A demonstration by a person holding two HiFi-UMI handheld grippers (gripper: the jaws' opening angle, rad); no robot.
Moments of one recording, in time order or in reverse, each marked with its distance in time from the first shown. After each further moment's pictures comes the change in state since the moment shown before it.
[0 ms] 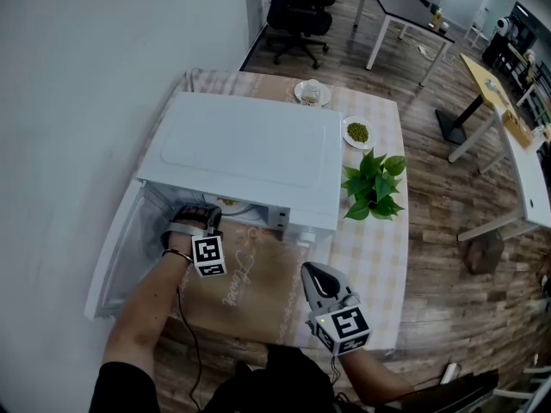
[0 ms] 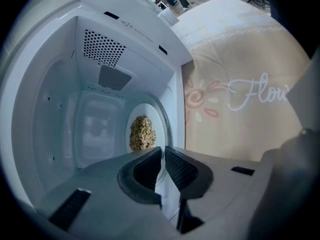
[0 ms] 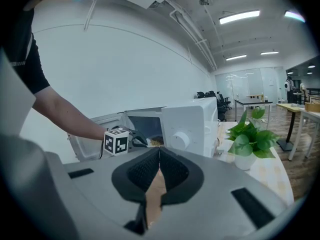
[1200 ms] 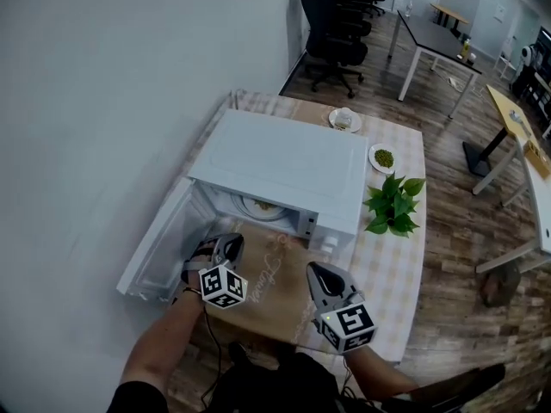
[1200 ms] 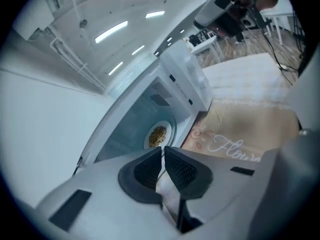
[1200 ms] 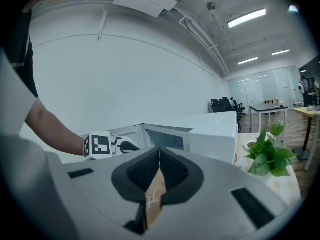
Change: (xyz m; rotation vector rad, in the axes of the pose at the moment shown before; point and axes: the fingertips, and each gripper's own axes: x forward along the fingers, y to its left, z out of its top) left arm -0.134 0.000 0.000 -0.541 -0.148 0.164; right arm -0.006 0.050 0.048 -0.048 -0.085 0.142
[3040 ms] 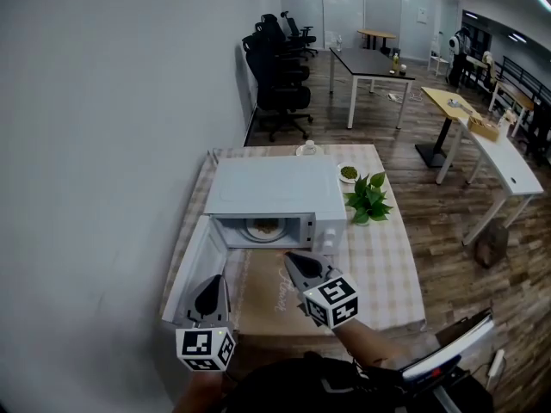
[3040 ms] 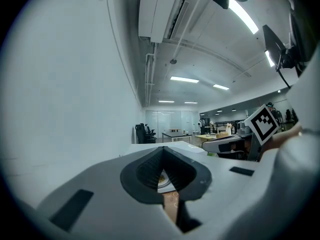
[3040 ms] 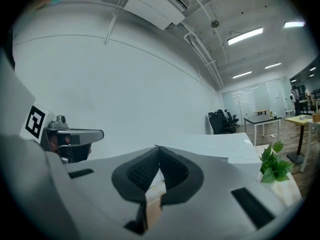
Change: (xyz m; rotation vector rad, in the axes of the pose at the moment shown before) left arm -0.270 0.094 0.020 -0.848 -0.540 0.124; right arm 0.008 0.121 0.083 -0.017 -0.135 -0.088
